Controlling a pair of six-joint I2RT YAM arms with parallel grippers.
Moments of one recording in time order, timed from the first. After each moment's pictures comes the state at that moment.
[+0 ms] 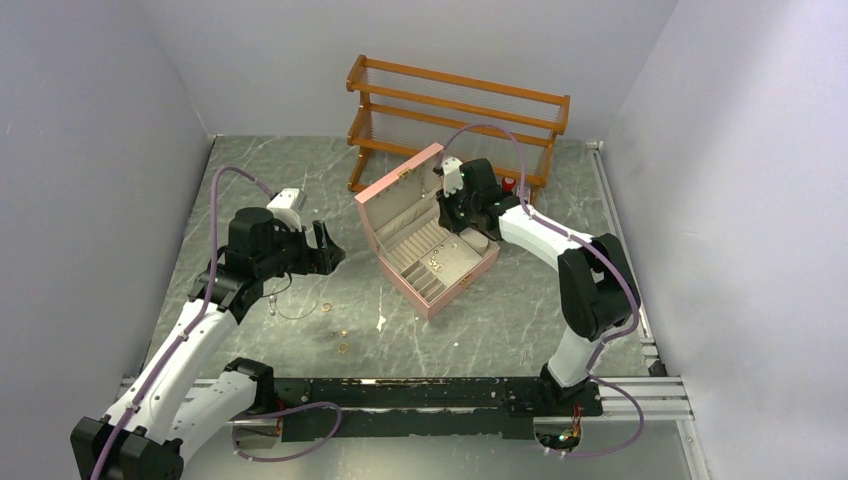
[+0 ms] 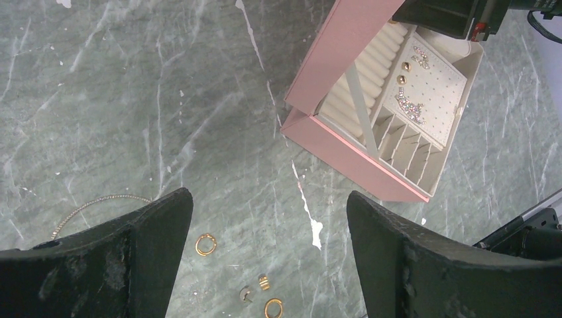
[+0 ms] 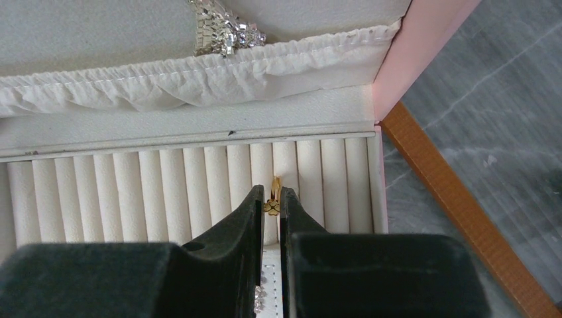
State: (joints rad) left arm -0.30 0.86 0.74 -0.42 0.23 -0.31; right arm 0.46 1.74 1.17 -0.18 -0.21 -0.10
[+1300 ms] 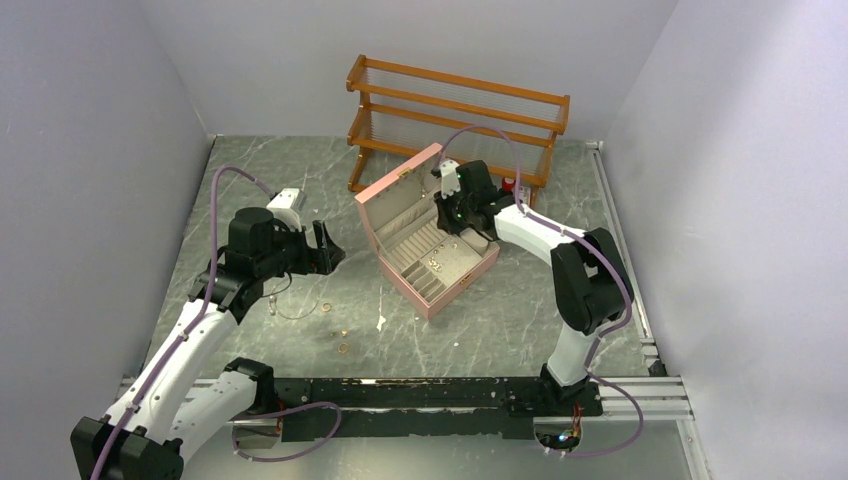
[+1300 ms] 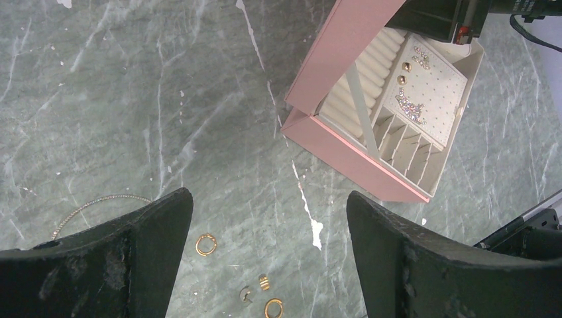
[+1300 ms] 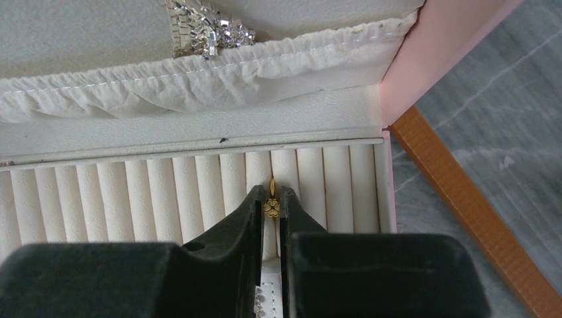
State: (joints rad) left arm -0.30 0.86 0.74 -0.42 0.23 -0.31; right arm 0.46 1.79 1.18 -0.17 -0.20 -0.09
